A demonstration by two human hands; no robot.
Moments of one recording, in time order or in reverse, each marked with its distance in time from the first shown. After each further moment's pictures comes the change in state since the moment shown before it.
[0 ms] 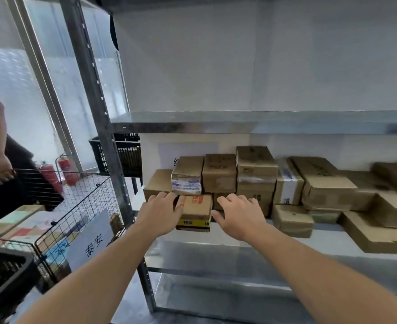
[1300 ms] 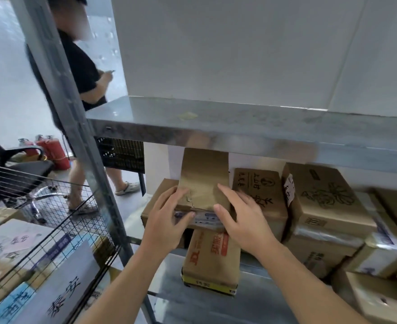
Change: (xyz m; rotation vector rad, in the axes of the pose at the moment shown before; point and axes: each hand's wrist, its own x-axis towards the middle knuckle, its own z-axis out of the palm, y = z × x) left_hand 0.183 -0.084 0.088 -0.640 0.370 0.044; right_hand 0.234 0.007 0.059 0.594 0.047 -0.075
